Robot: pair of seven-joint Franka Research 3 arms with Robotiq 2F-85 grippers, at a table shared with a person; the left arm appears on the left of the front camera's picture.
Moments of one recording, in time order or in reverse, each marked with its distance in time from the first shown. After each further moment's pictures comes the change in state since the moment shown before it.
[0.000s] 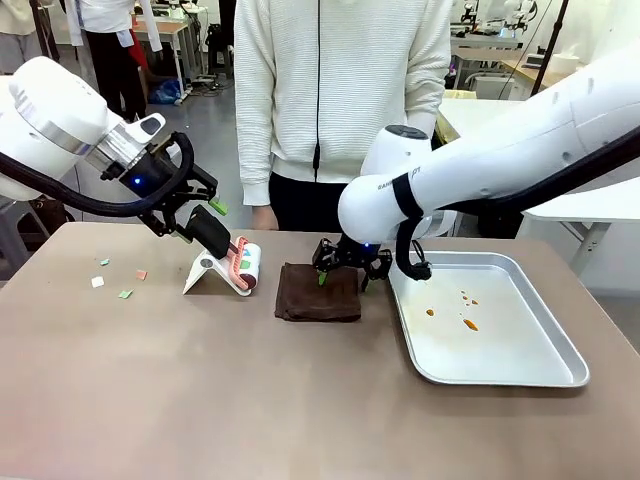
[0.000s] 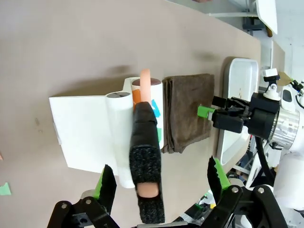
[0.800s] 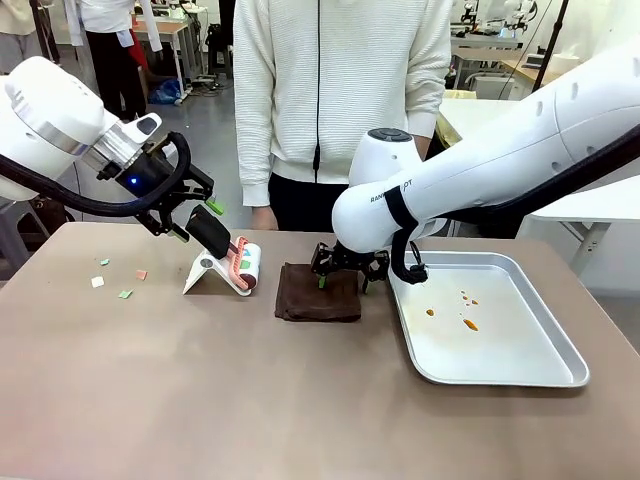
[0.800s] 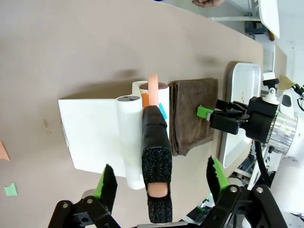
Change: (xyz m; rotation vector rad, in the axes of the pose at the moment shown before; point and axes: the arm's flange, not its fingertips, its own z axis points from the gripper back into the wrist) left arm 0.002 0.004 0.003 0.011 -0.020 0.002; right arm -0.002 0.008 -0.006 -0.070 -0.002 -0.006
